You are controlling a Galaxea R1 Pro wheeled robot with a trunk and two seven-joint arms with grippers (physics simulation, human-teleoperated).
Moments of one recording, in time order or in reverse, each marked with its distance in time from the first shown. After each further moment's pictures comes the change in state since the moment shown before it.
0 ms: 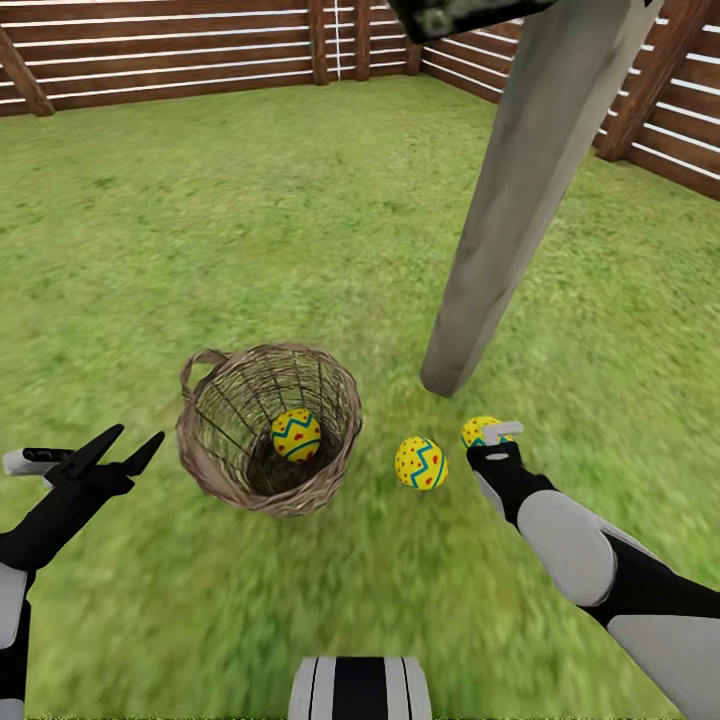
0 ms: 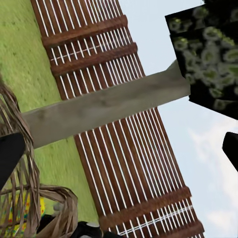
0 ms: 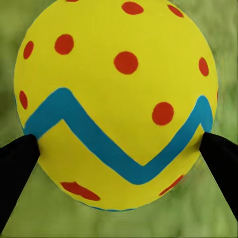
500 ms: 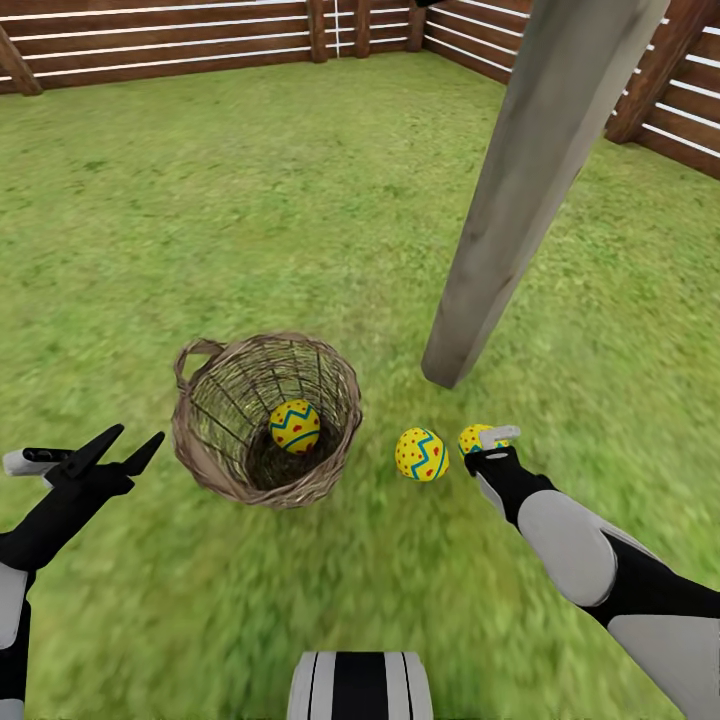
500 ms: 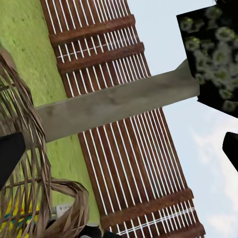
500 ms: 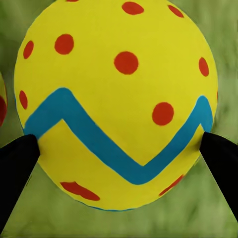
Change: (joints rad) left arm 0.000 0.000 0.000 0.001 0.001 0.000 0.000; right arm 0.000 -0.001 0.001 -0.002 0.002 0.079 0.052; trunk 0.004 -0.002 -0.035
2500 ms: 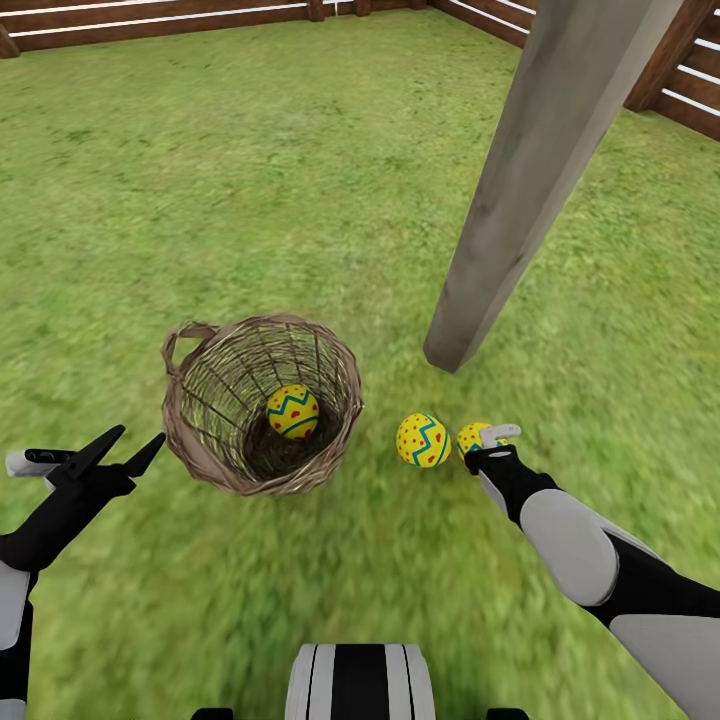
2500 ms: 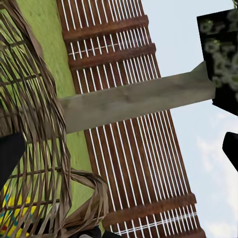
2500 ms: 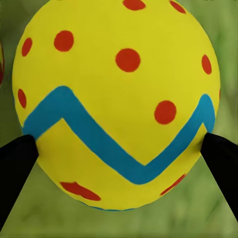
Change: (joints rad) left arm 0.000 -0.003 0.001 0.011 0.001 0.000 -0.001; right arm -0.001 -0.006 0.002 -0.011 -0.003 0.002 0.040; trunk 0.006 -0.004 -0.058
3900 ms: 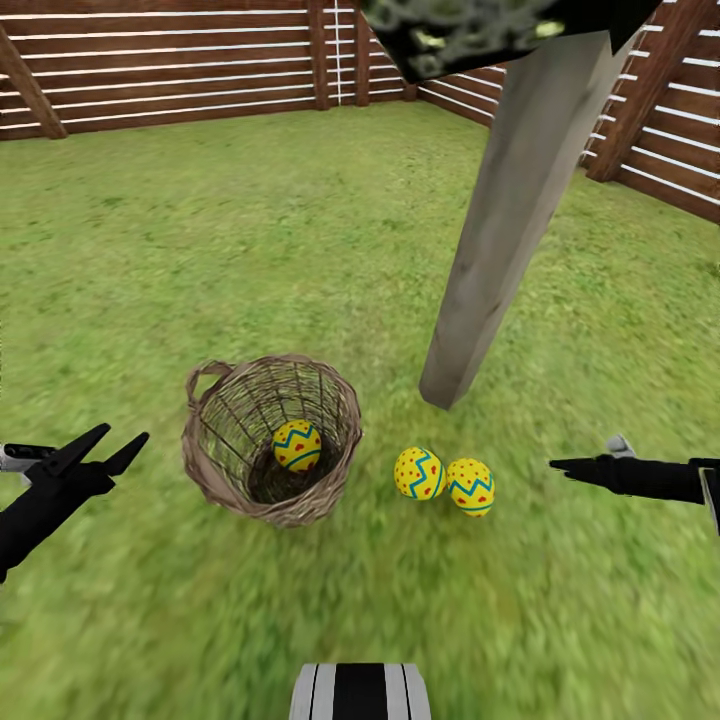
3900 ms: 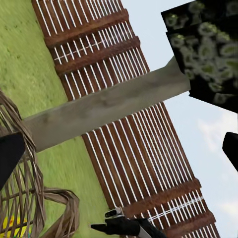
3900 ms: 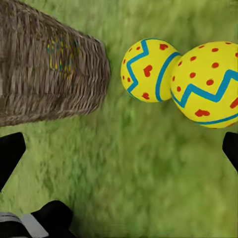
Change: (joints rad) left arm 0.000 0.086 -0.003 0.006 -0.002 0.007 0.003; right arm 0.132 -0.469 -0.164 -0.393 -0.019 0.501 1.737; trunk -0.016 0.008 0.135
